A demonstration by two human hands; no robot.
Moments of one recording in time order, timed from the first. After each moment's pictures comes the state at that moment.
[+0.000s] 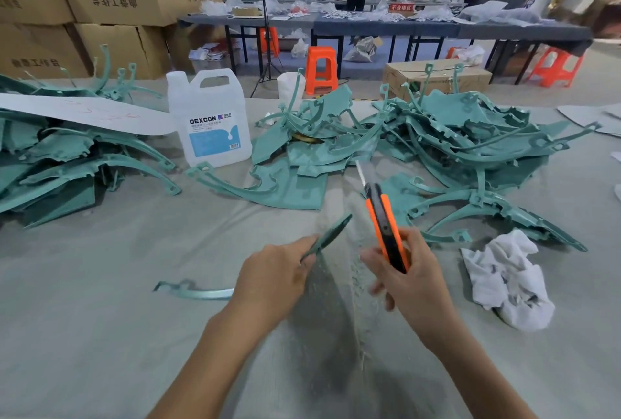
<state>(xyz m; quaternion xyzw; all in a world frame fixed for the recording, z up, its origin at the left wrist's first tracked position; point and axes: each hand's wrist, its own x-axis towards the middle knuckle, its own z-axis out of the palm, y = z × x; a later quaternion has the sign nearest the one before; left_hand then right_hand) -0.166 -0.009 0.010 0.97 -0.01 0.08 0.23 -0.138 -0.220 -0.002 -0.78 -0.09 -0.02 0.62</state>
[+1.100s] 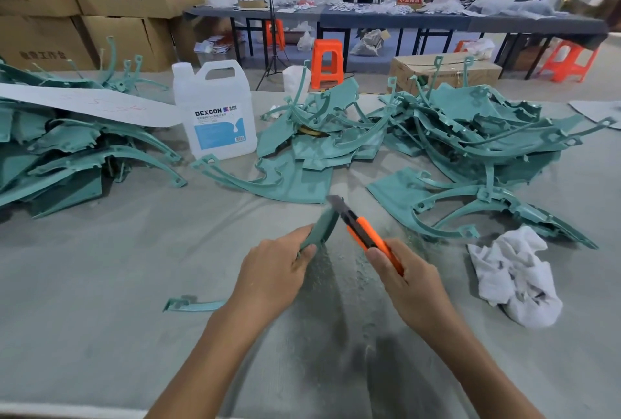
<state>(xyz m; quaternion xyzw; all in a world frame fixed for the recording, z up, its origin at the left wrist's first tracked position) -0.163 0.000 -0.004 0.95 0.00 0.11 0.28 -0.124 -0.229 -0.031 -0.88 -0.14 -0.04 0.45</state>
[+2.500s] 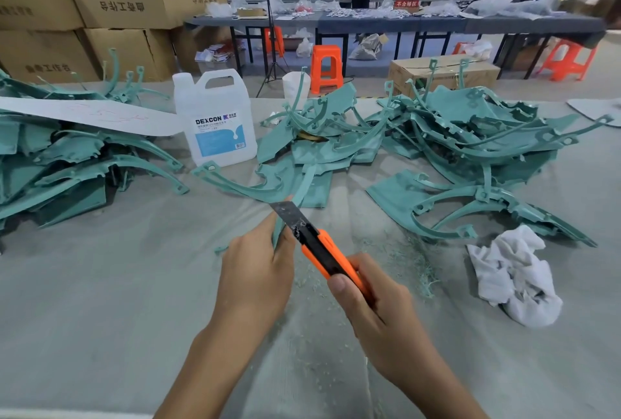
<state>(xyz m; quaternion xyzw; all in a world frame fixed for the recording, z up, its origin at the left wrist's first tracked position) -0.201 -0.015 0.050 0.88 0.12 0.24 0.40 -0.194 -0.189 0.013 -0.78 -0.24 -0.01 0.57</state>
